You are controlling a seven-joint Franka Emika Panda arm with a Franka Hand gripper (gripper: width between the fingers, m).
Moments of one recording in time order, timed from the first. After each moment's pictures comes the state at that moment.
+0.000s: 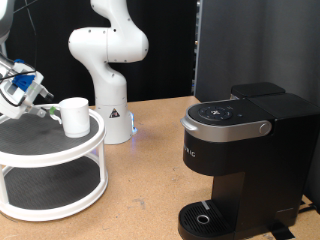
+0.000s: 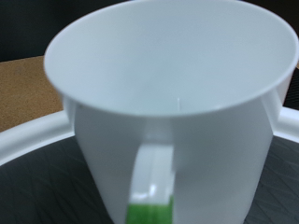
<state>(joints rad) -0.29 -0.20 -0.76 -2.53 0.43 1.66 -1.70</state>
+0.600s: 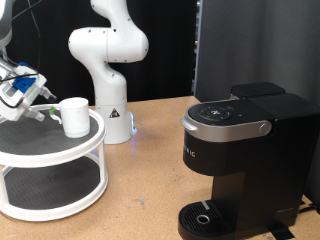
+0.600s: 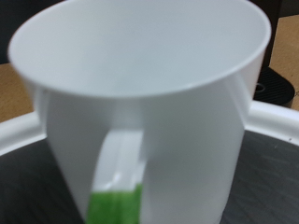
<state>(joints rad) -0.29 -0.20 -0.78 -2.55 0.49 1.70 -1.70</state>
